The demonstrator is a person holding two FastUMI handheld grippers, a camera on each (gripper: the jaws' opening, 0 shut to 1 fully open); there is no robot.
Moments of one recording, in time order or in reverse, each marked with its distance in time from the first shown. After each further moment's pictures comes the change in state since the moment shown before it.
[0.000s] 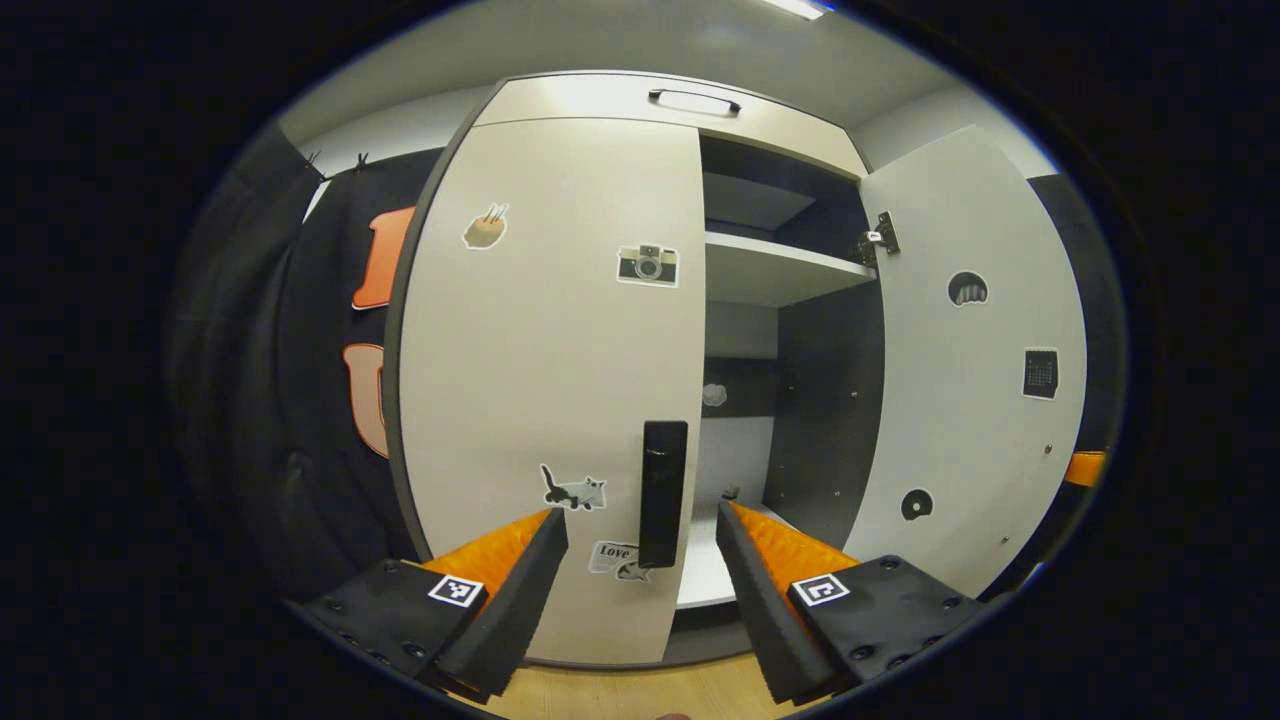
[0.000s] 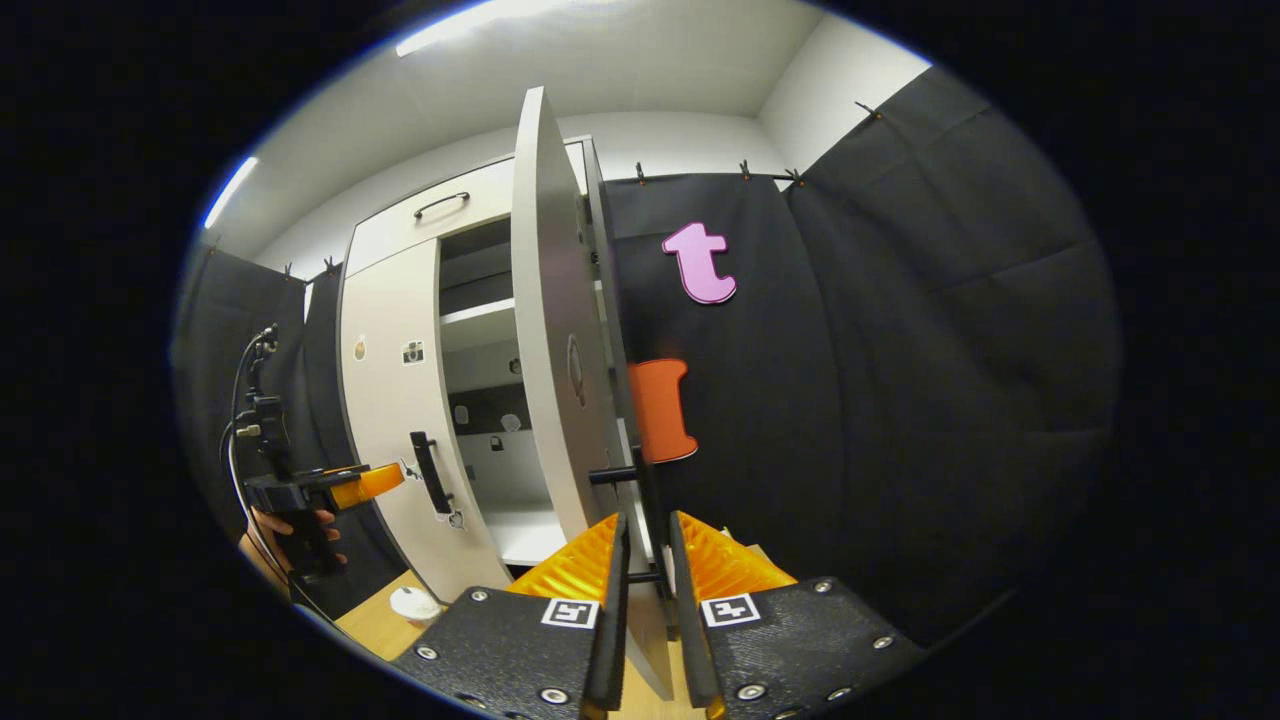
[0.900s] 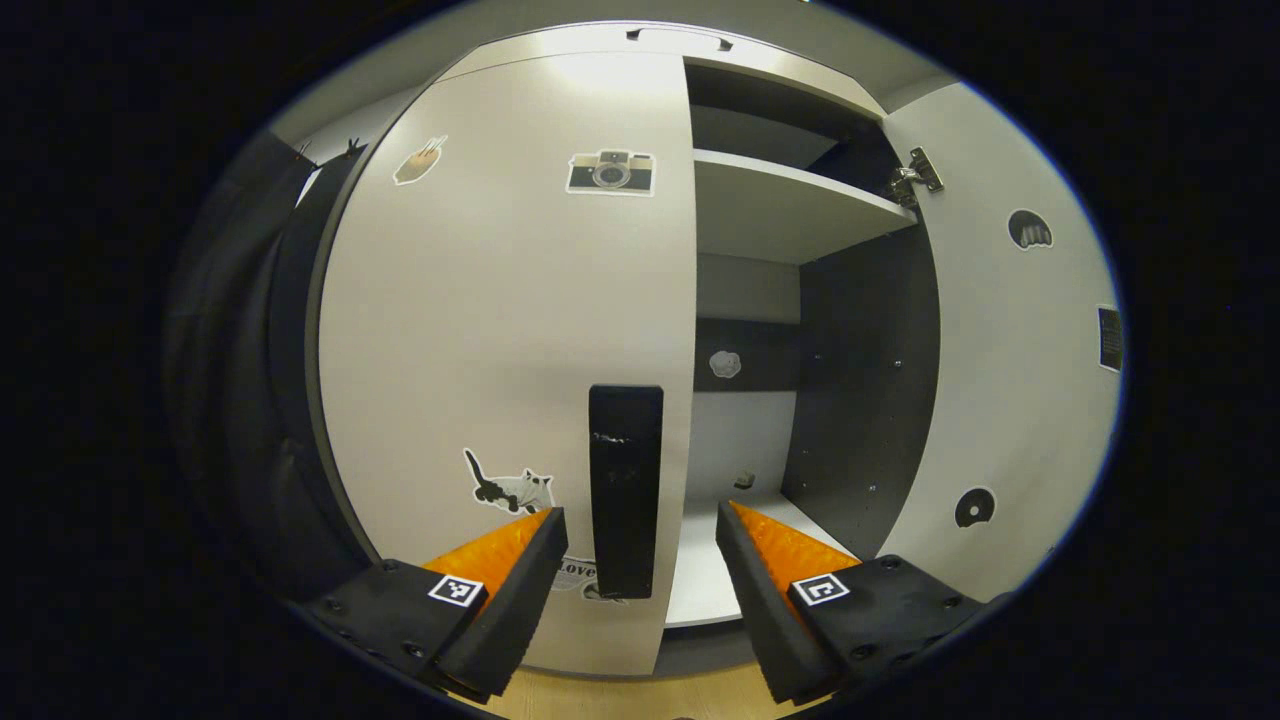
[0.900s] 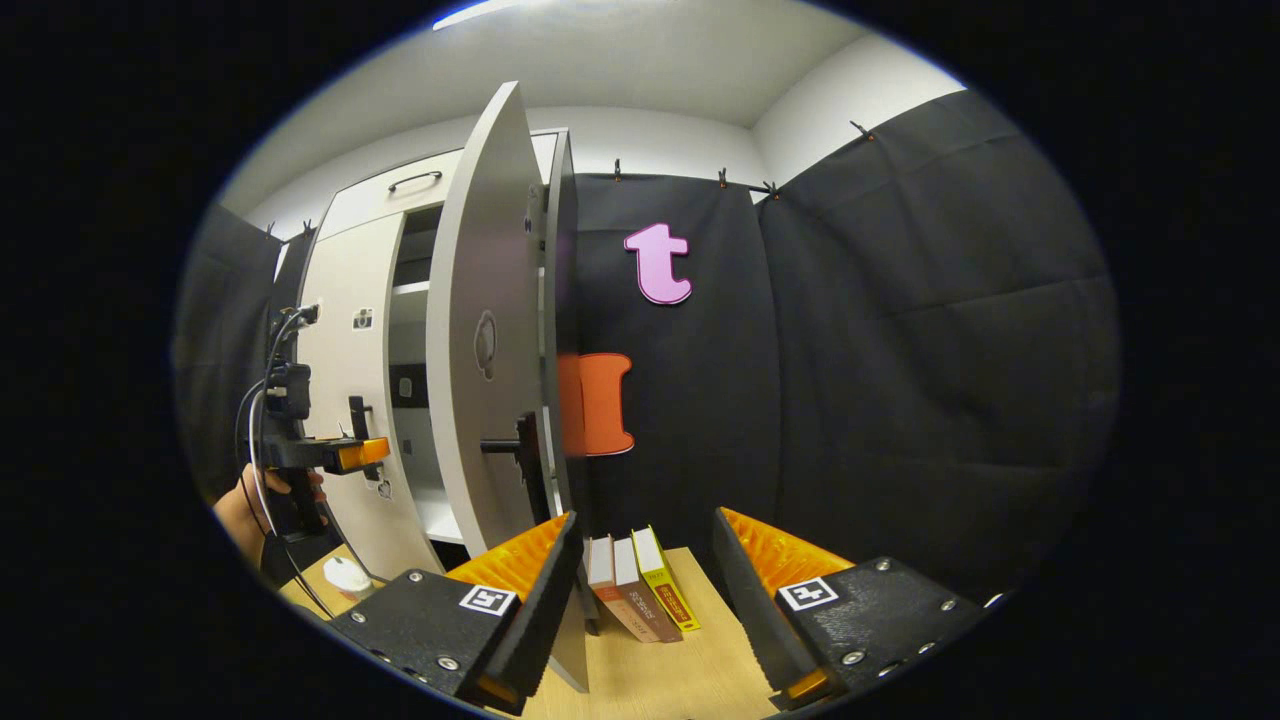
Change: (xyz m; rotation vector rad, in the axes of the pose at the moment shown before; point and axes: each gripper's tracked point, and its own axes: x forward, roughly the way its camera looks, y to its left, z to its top) left arm 0.077 -0.011 -0.034 0.005 0.069 0.068; right arm -0.013 -0.063 -0.010 -0.105 0.026 -0.117
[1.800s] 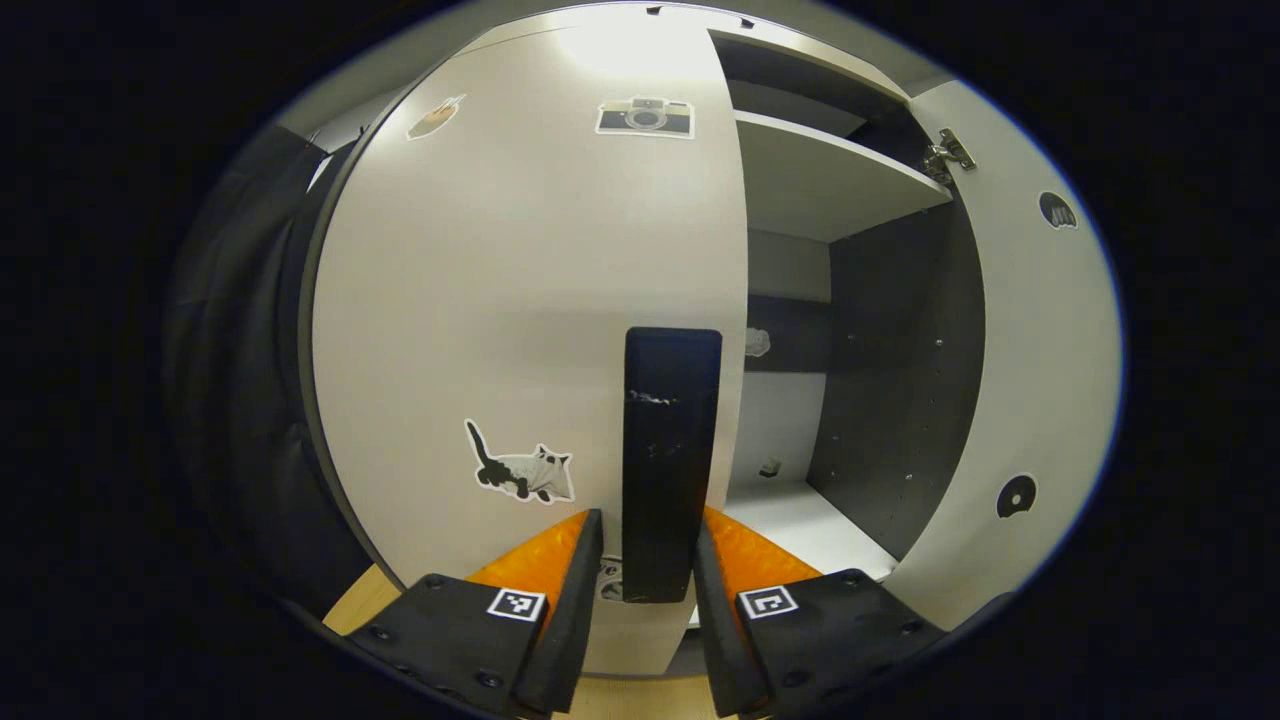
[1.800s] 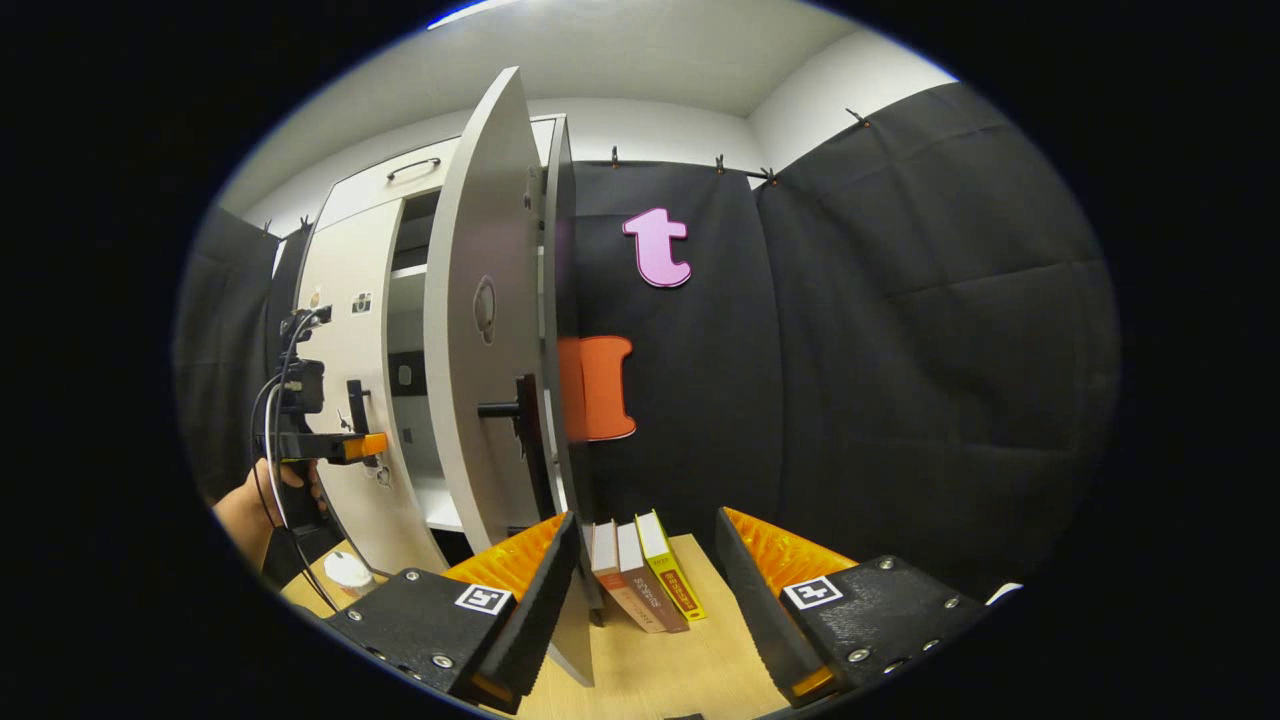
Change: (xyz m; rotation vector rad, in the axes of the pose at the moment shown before) left arm 0.020 0.009 -0.021 -0.011 0.033 0.041; right arm 0.000 0.010 -0.027 0.017 0.051 0.009
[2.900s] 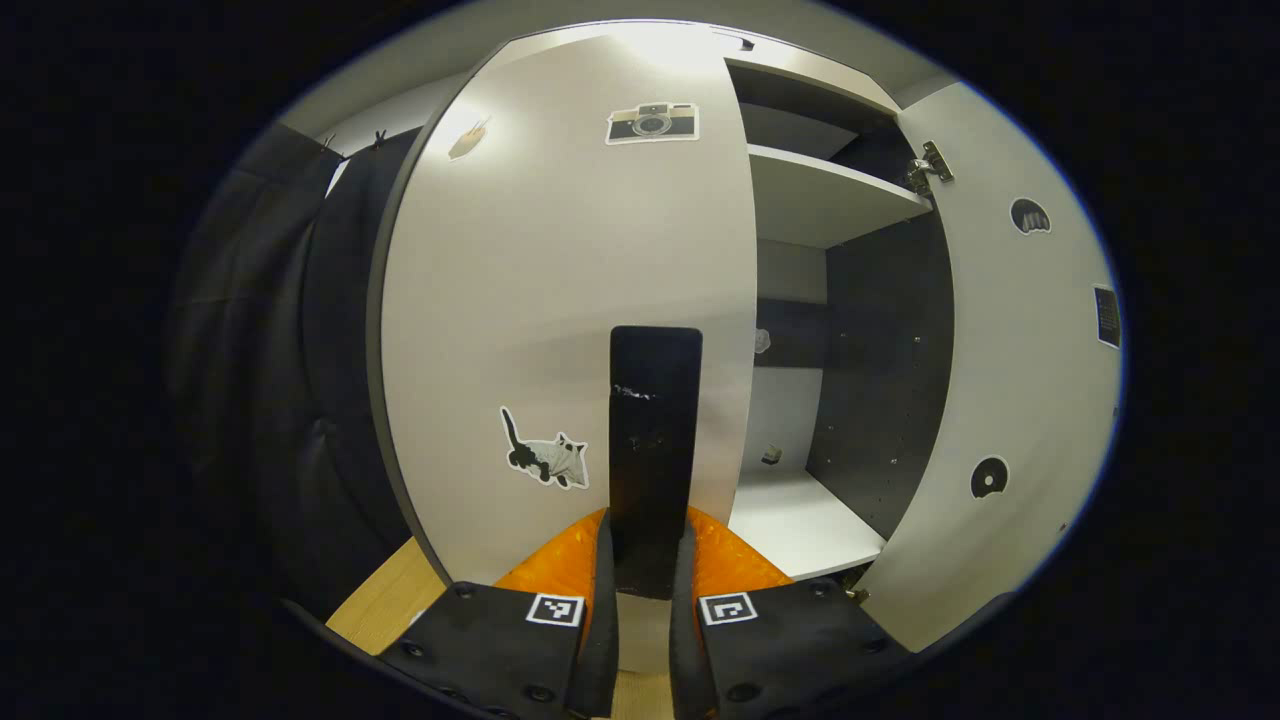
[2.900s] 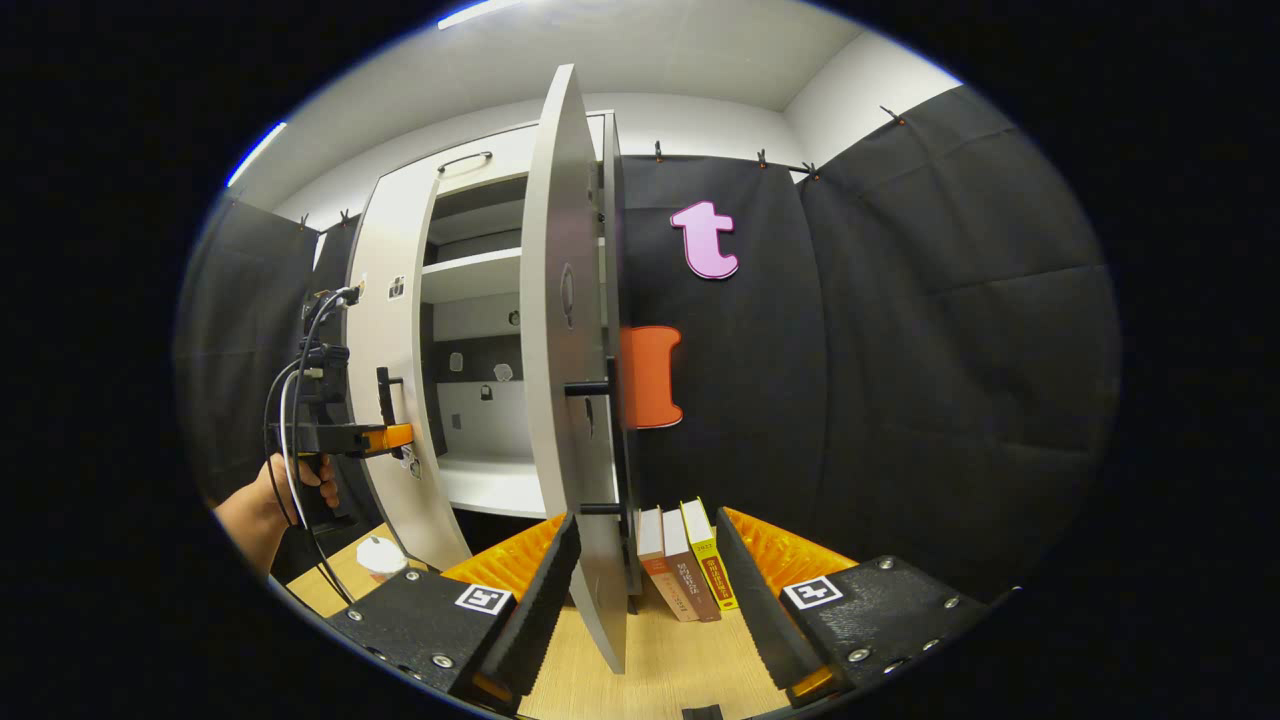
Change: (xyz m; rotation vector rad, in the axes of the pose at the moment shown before) left arm -0.063 0.018 -0.007 -0.008 0.004 0.052; right arm -0.016 0.043 -0.007 -0.020 0.022 0.141
